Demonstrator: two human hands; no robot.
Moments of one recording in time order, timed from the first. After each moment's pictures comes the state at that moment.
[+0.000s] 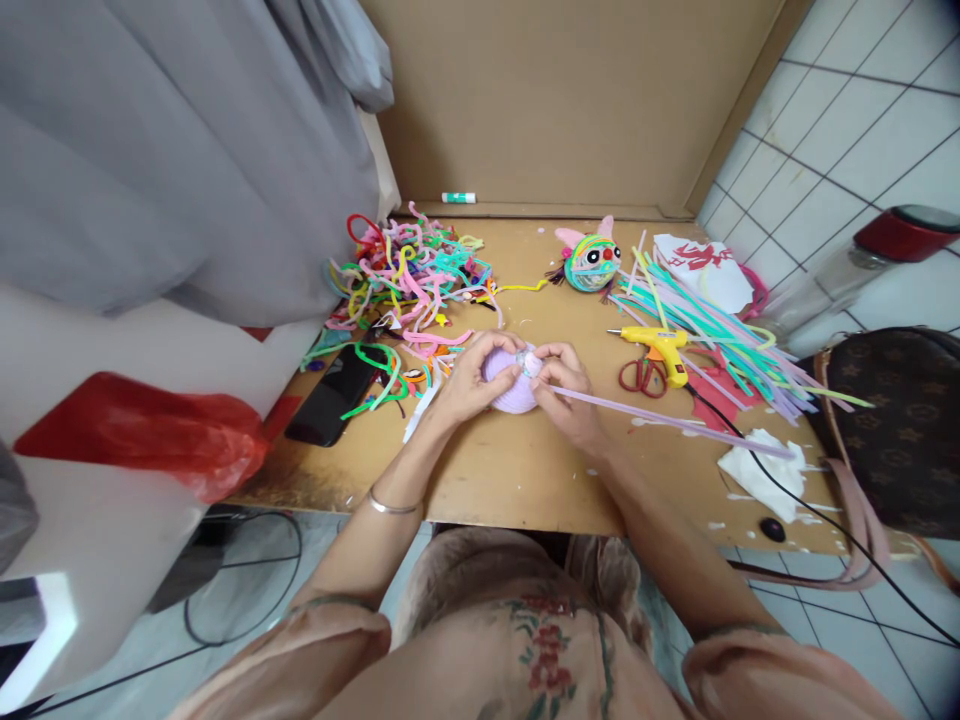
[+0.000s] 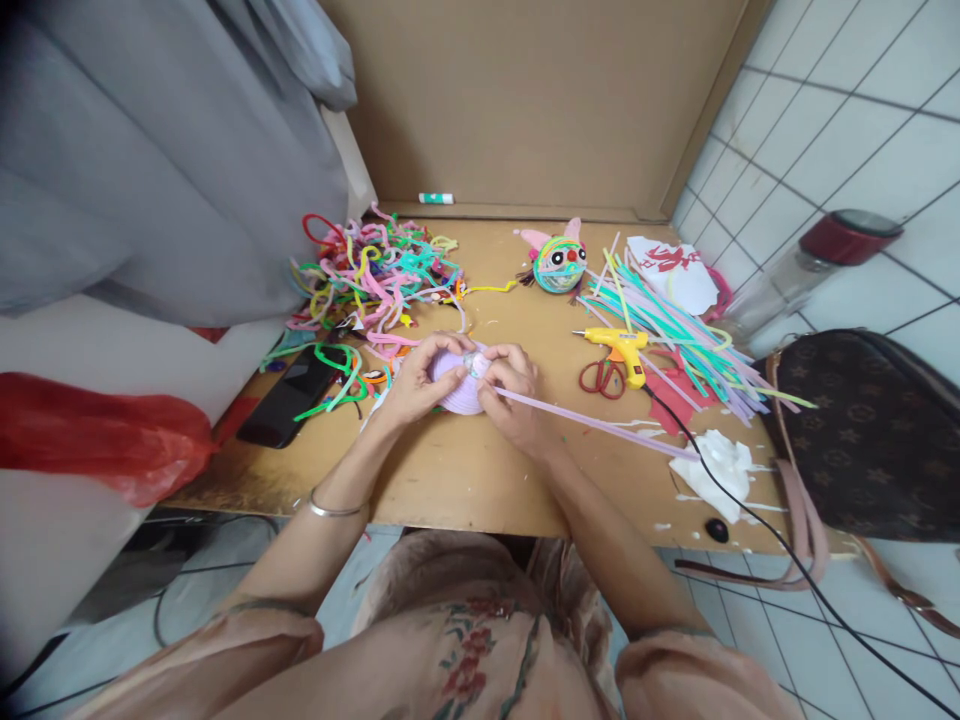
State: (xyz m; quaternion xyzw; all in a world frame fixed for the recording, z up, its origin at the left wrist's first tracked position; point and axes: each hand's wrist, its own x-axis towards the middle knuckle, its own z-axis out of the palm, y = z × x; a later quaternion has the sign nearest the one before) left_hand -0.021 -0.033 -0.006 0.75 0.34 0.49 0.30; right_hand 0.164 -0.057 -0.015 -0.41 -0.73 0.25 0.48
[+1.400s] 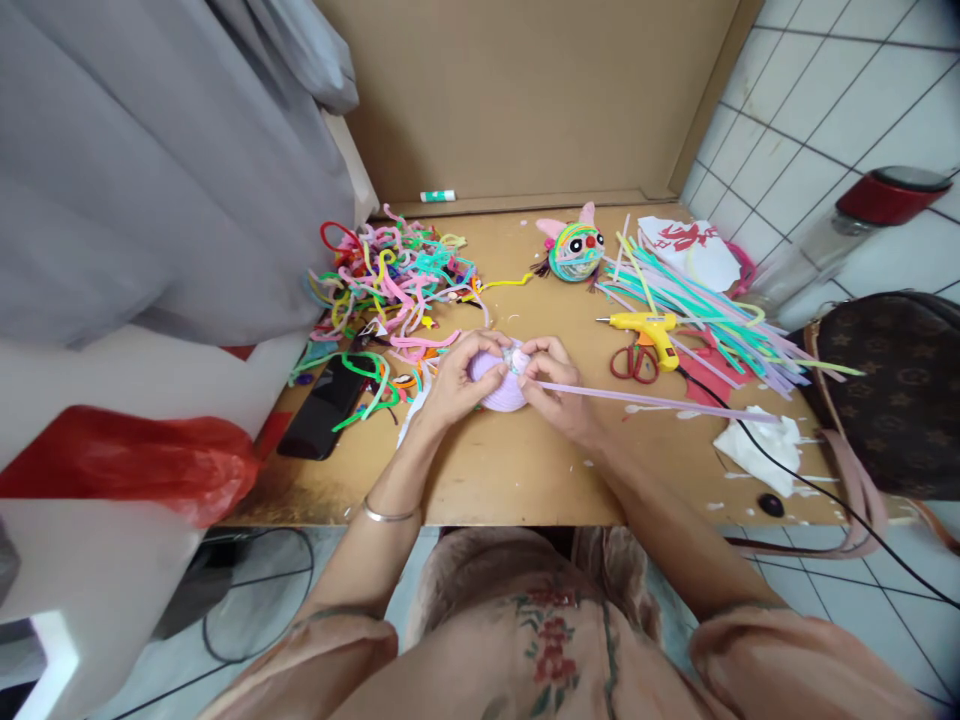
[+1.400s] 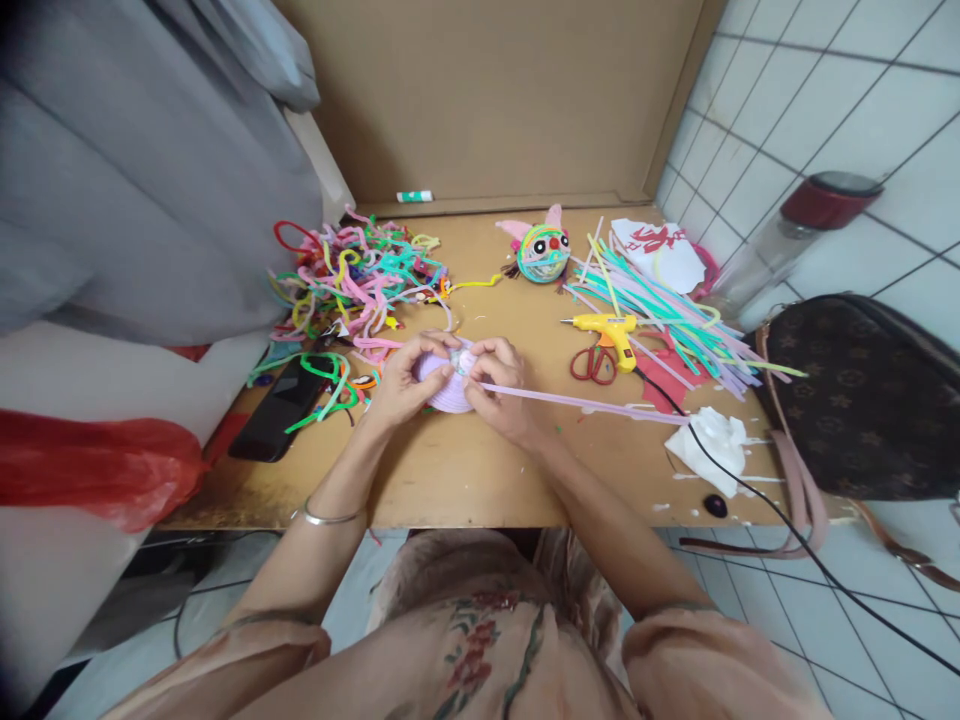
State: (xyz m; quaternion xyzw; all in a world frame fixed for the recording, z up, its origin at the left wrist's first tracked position) left_hand -0.023 -0.033 -0.003 0.76 0.32 0.49 0.28; right_hand 0.162 -0.057 -0.013 -0.38 -0.73 0.24 0.51
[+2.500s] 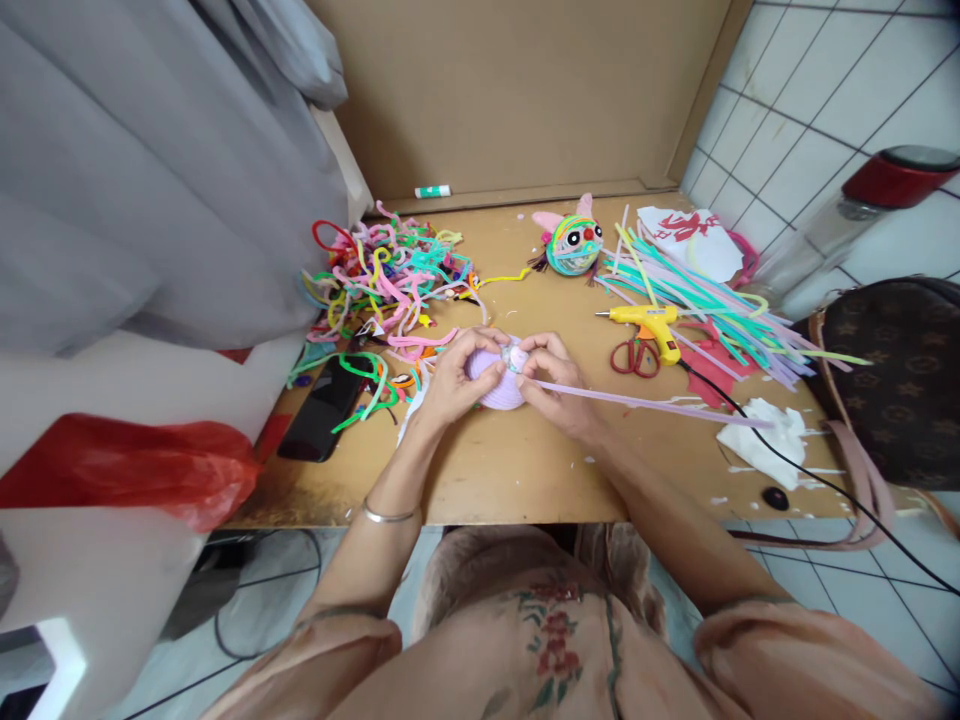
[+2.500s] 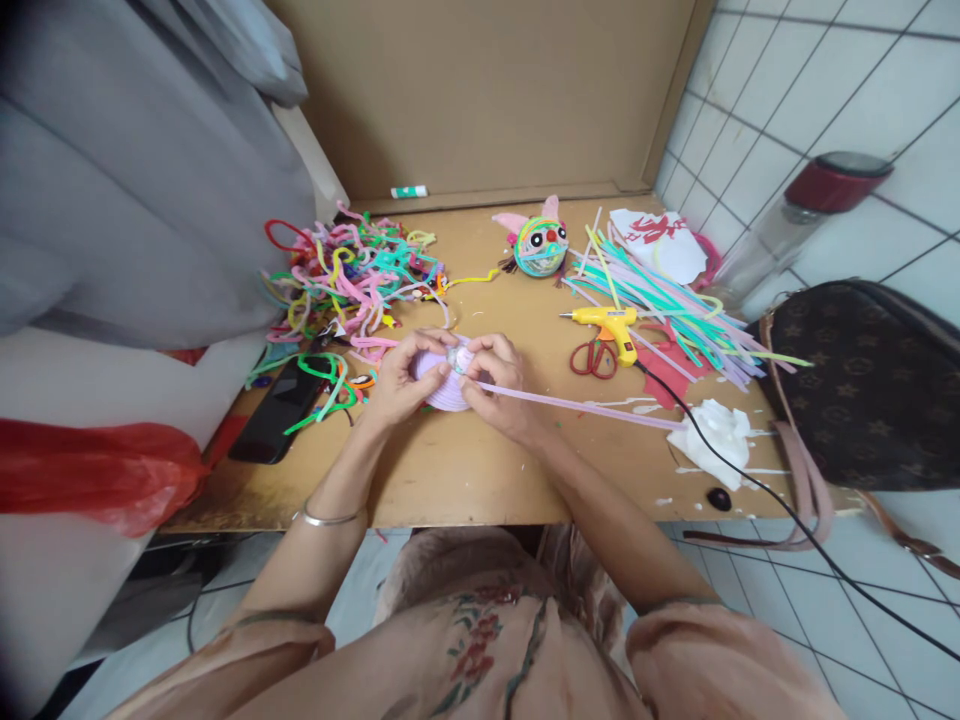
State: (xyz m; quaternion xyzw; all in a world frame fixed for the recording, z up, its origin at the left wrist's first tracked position) left_hand -0.024 -0.033 -0.004 0.77 0.30 0.50 0.28; right_hand 0.162 -0.057 -0.014 -0.37 -0.73 0.26 0.52
